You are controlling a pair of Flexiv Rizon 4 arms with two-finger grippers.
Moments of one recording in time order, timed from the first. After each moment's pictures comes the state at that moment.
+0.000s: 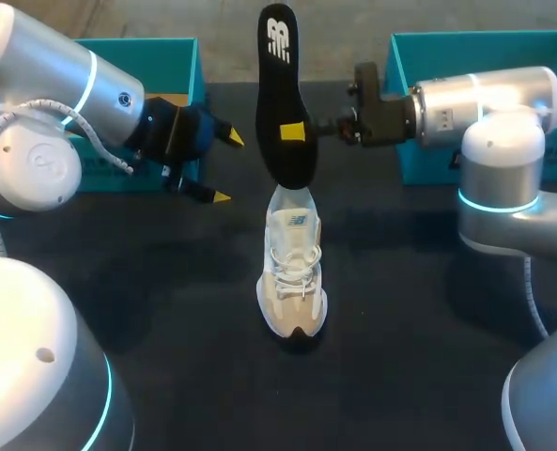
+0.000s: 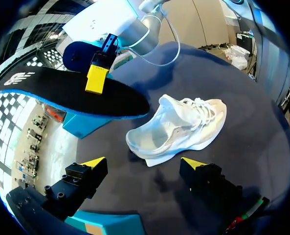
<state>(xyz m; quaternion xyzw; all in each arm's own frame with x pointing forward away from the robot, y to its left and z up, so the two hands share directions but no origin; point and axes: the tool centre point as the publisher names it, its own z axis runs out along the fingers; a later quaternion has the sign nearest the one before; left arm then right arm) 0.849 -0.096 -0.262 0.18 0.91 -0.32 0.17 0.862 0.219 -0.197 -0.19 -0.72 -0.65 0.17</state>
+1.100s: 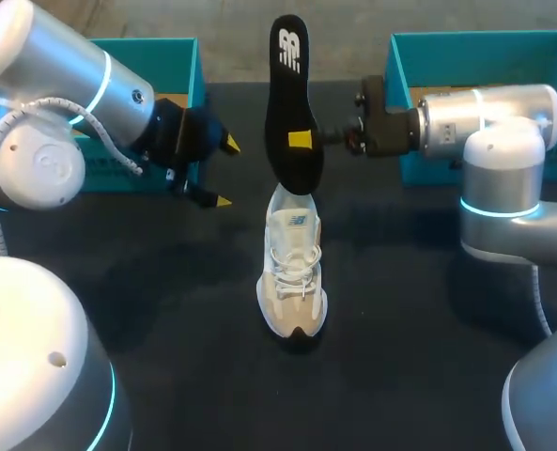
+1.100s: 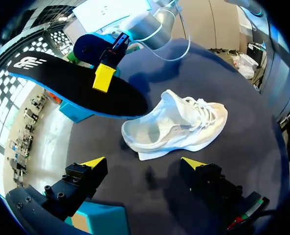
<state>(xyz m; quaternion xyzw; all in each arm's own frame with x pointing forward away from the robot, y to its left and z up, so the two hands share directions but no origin) 0.843 -0.090 -0.275 0.11 0.94 -0.29 0.14 0.874 0.205 -0.228 -0.20 -0.71 -0.65 0.16</state>
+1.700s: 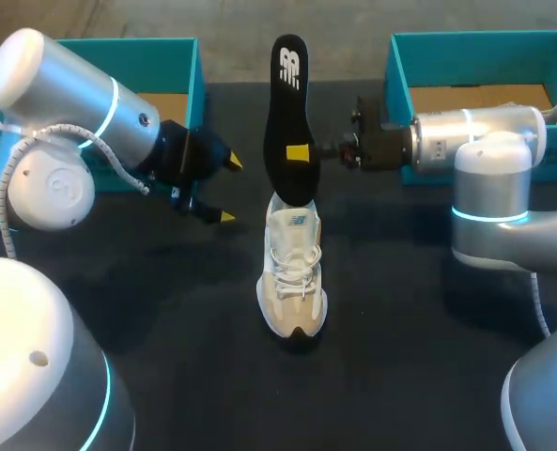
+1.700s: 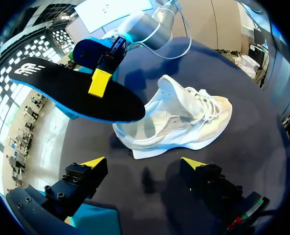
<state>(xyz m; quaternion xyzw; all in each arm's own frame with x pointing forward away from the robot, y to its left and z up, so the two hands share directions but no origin) 0.843 -0.094 -0.309 0.11 0.94 -0.30 0.14 0.882 0.210 -0.261 -0.21 -0.70 -0.66 0.18</state>
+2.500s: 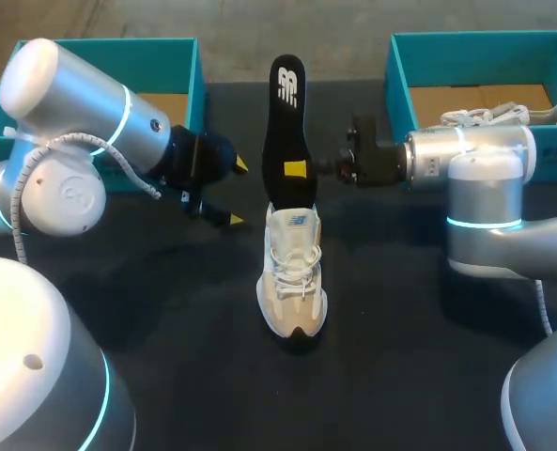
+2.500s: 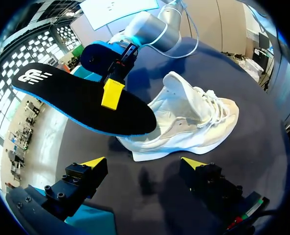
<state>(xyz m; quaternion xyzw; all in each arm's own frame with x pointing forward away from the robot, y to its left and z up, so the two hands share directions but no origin) 0.846 -0.103 -0.320 0.08 0.94 -0.30 0.14 0.876 0.214 -0.292 -0.21 -0.69 -0.66 0.19</state>
